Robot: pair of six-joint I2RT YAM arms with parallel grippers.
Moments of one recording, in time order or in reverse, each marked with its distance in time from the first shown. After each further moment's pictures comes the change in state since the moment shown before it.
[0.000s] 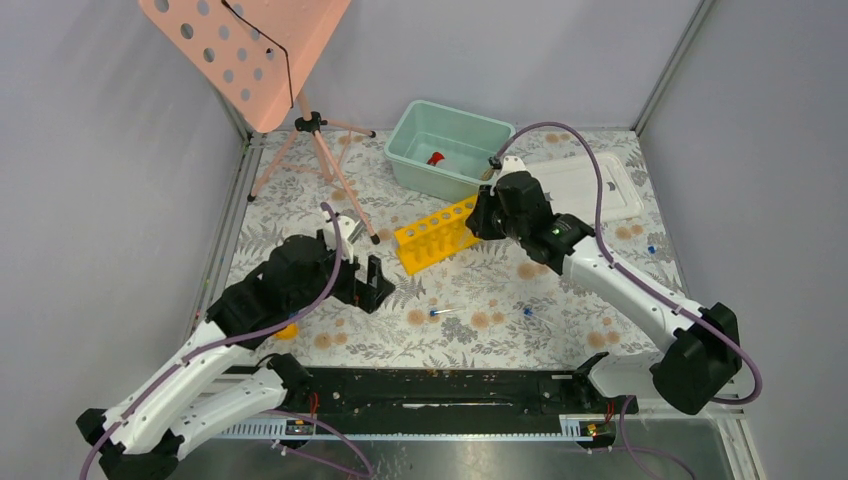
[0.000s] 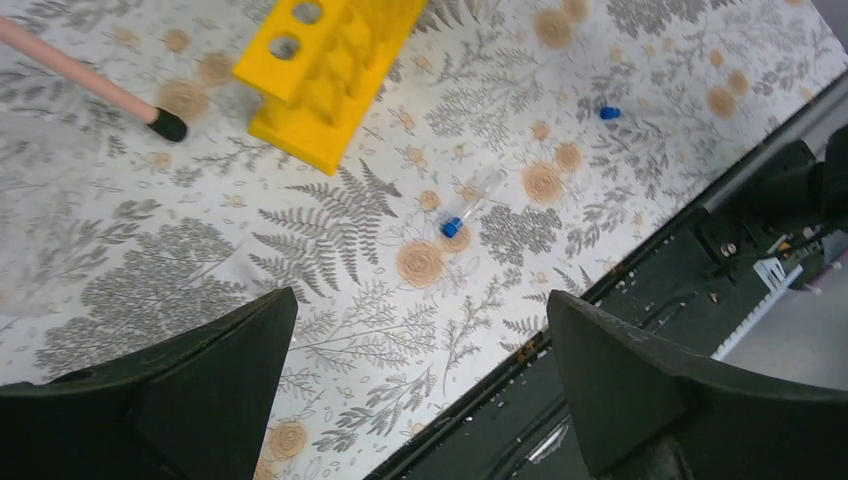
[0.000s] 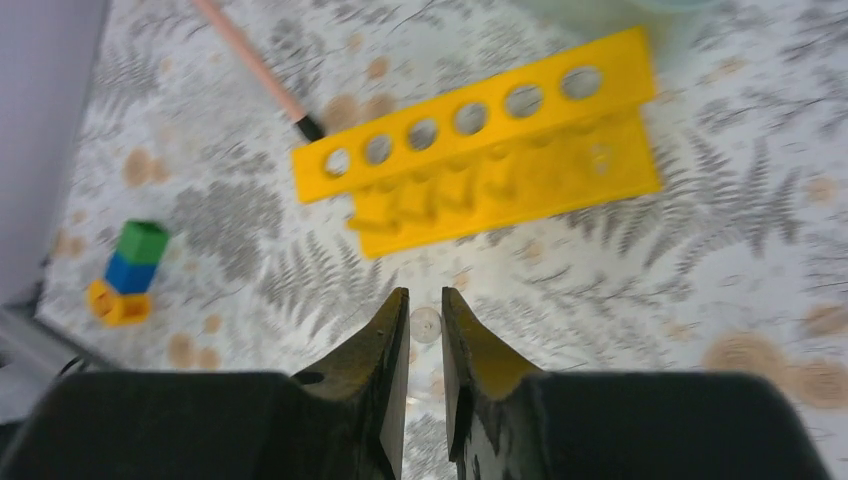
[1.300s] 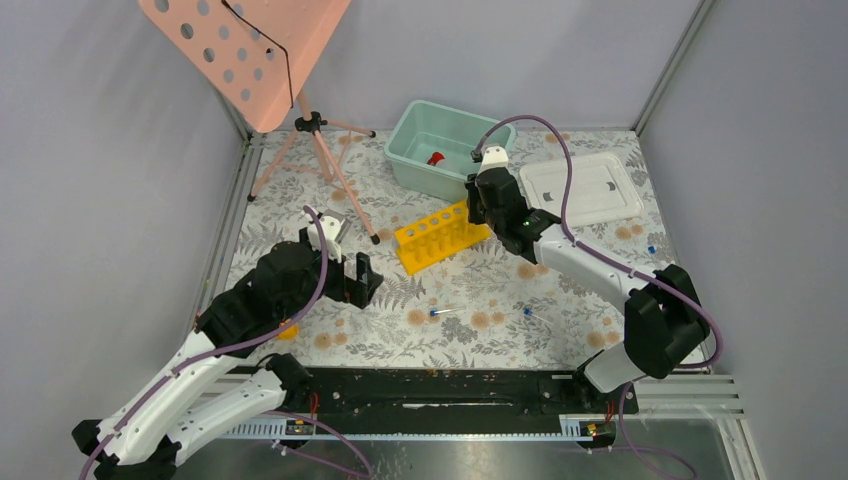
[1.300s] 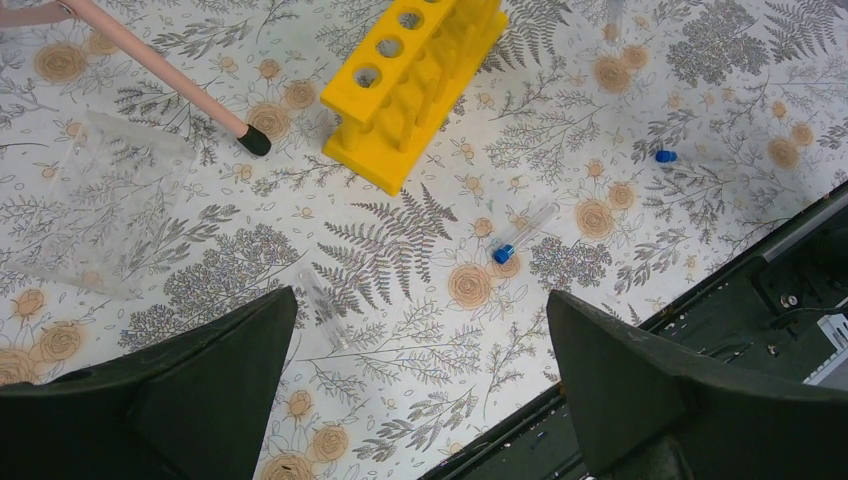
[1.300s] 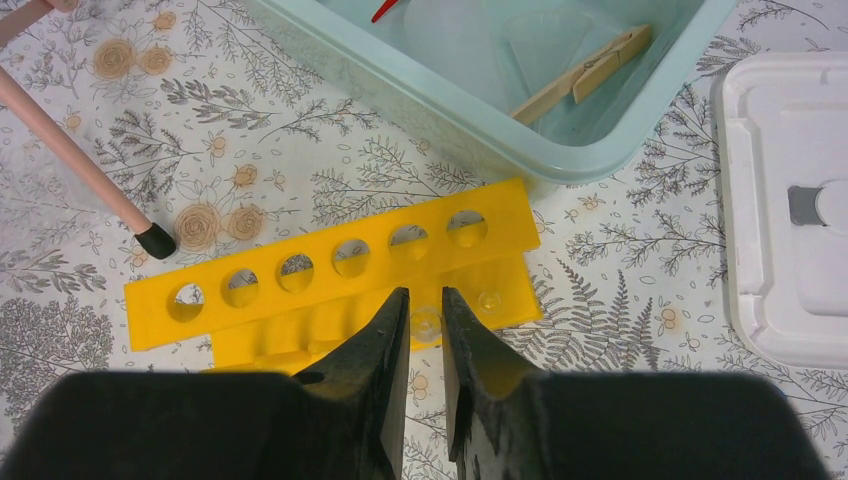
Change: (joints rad) left arm 0.000 -0.085 -0.010 -0.006 -0.169 0.021; right arm -0.001 0.208 -0.003 0.286 0.291 -0.252
